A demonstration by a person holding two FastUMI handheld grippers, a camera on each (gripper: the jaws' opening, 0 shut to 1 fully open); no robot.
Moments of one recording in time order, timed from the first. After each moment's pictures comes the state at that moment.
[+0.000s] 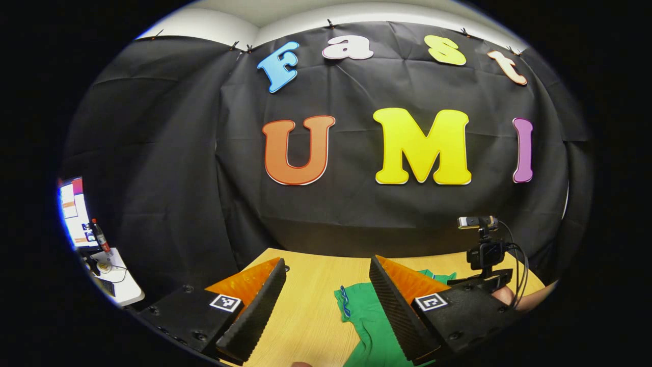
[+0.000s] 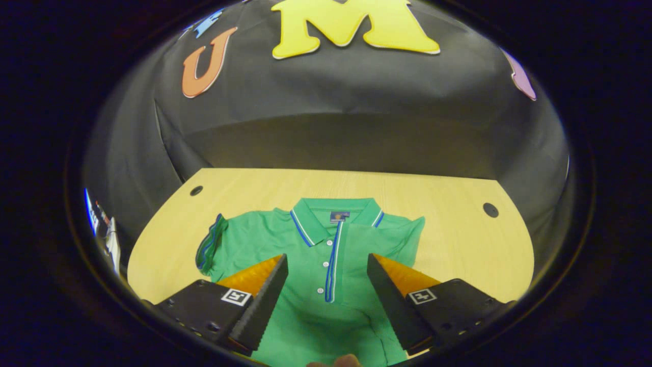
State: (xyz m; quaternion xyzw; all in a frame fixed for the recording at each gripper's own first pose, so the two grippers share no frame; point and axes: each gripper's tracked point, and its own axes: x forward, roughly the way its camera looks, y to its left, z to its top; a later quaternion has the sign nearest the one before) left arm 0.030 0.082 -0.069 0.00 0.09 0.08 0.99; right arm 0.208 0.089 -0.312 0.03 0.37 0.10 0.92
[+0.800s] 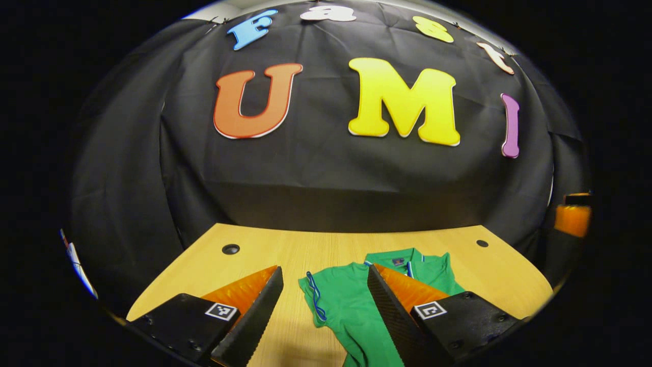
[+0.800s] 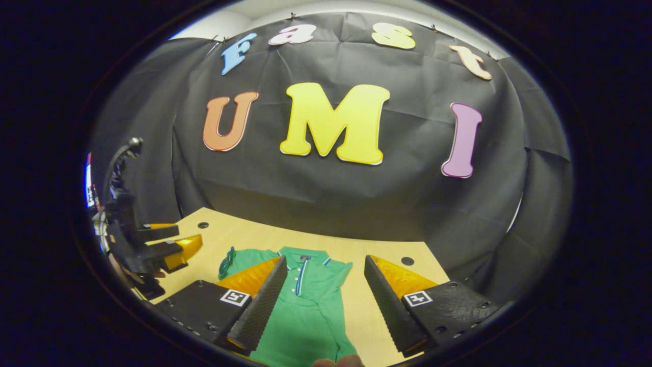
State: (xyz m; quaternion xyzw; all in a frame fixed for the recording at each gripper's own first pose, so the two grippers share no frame) left arm 0.125 0.063 -0.218 -0.03 0.20 -0.01 0.98; right arm 0.070 0.022 -0.117 -0.04 0.19 0.03 0.98
